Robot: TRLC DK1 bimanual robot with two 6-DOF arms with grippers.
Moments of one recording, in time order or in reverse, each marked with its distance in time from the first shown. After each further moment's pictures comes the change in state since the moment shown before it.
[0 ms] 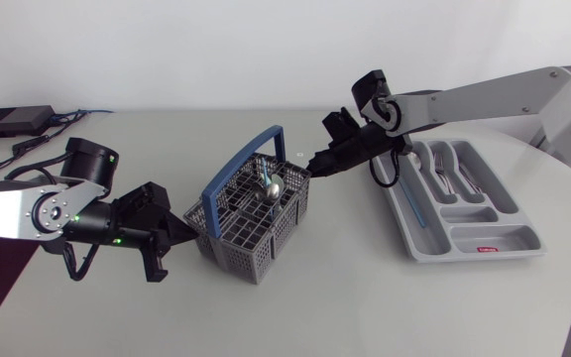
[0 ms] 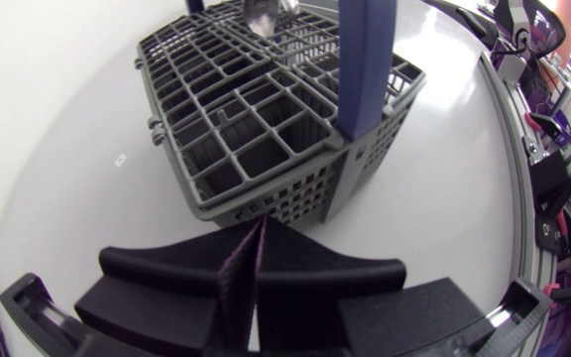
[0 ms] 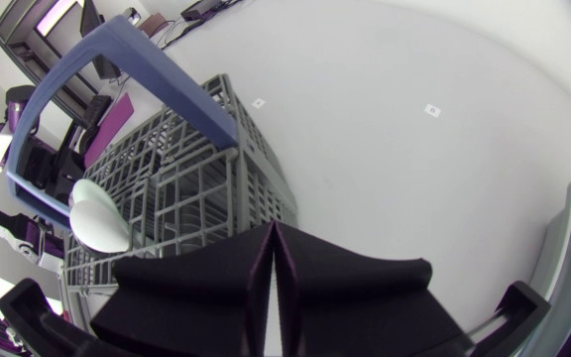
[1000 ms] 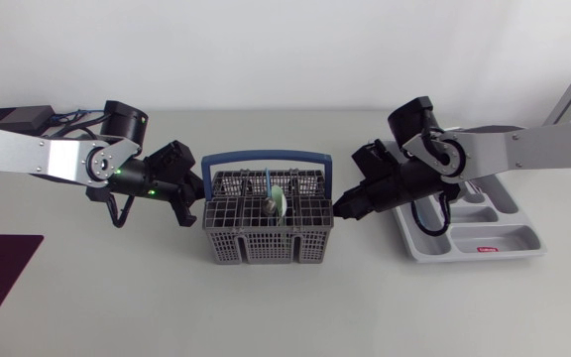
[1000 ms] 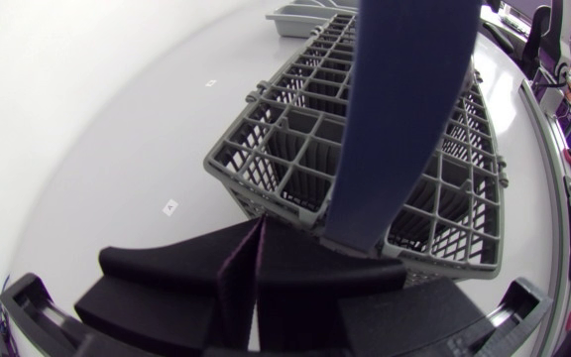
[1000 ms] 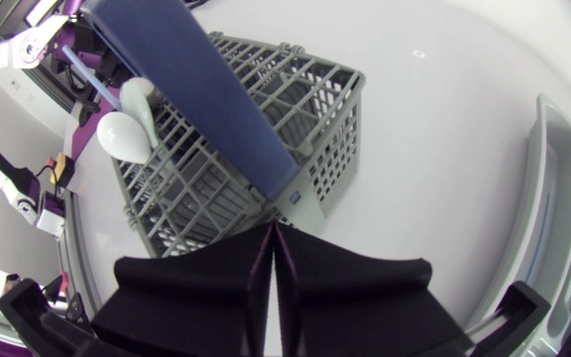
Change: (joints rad) left arm -0.024 0.278 0.302 0.082 -0.028 -0.065; right arm -0.010 -0.380 -0.499 0.095 0.092 -0.022
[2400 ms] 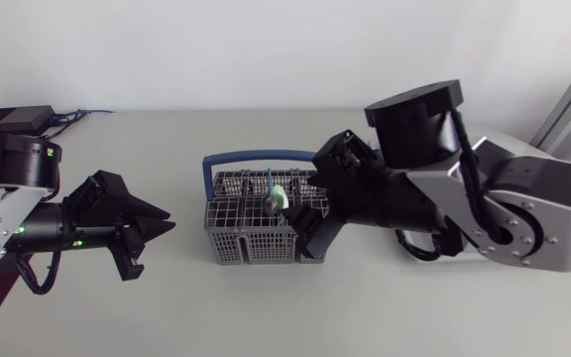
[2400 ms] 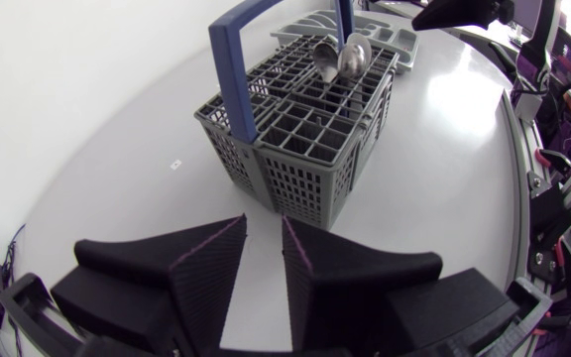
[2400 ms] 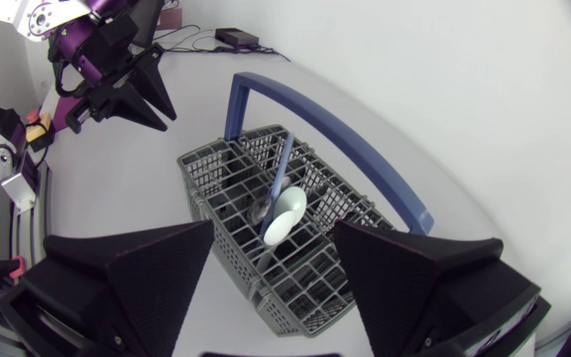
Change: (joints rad) left arm 0.113 -0.567 -0.395 -0.101 0.030 -0.044; right arm 0.425 -0.387 -0.183 0.245 0.476 -0.022
